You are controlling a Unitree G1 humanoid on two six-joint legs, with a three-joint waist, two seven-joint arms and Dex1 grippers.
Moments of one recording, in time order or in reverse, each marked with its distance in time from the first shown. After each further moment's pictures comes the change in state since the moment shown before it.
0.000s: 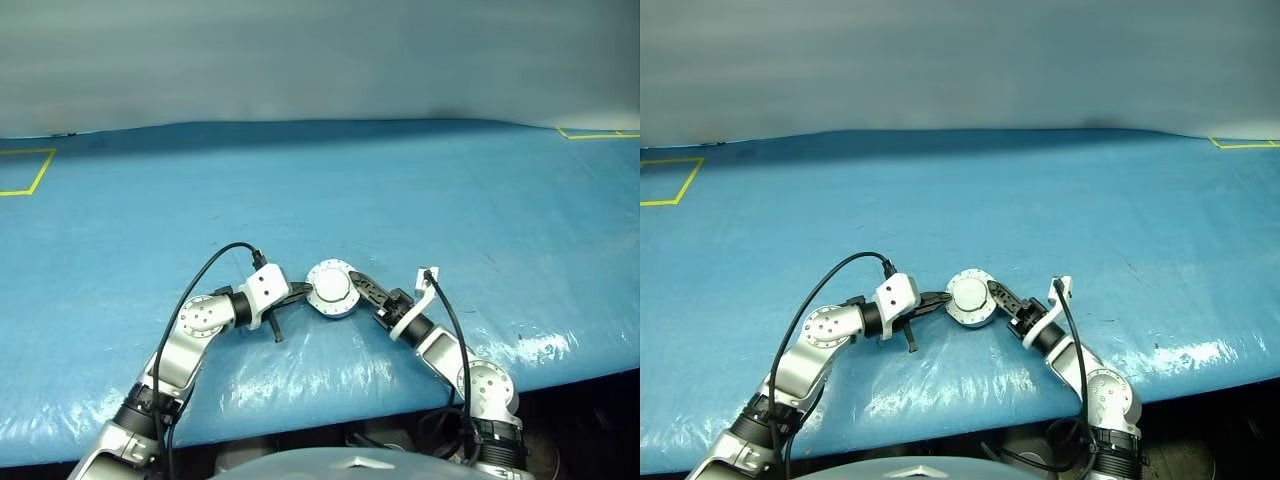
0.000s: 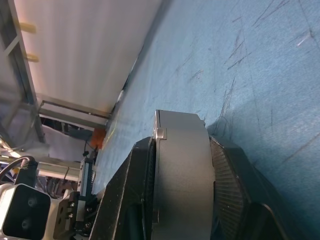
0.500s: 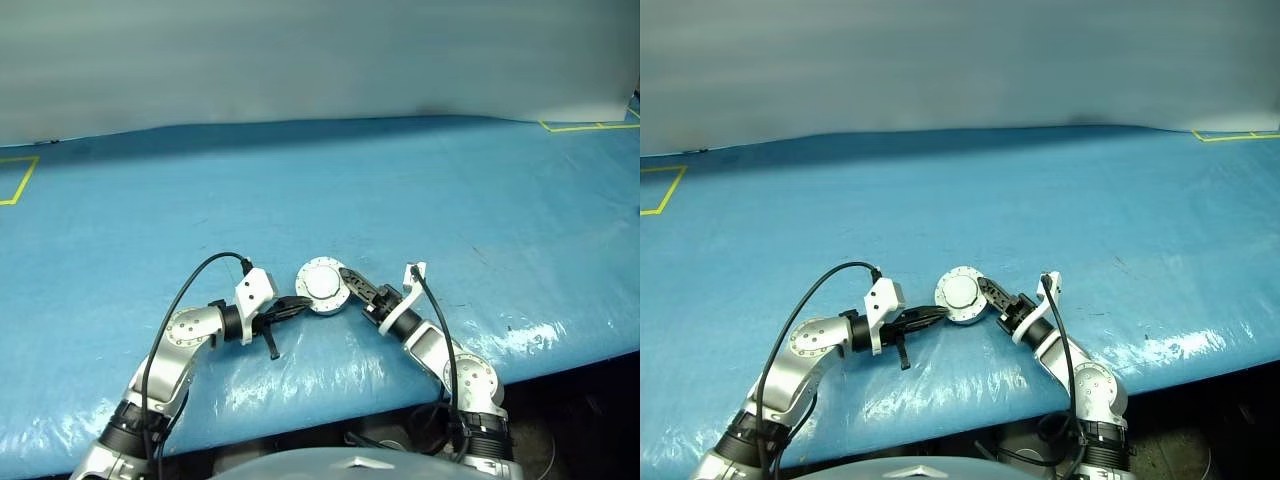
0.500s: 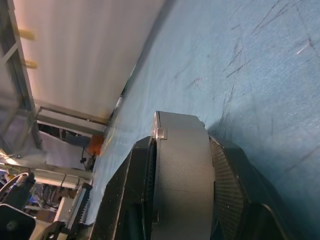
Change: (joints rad) left arm 0.104 0.018 0.088 -0.134 -0.245 0.152 -0.104; right arm -0.045 0.035 0.029 0.041 -0.036 -0.032 -0.024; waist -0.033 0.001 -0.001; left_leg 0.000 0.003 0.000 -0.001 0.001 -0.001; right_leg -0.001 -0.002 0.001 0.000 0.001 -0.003
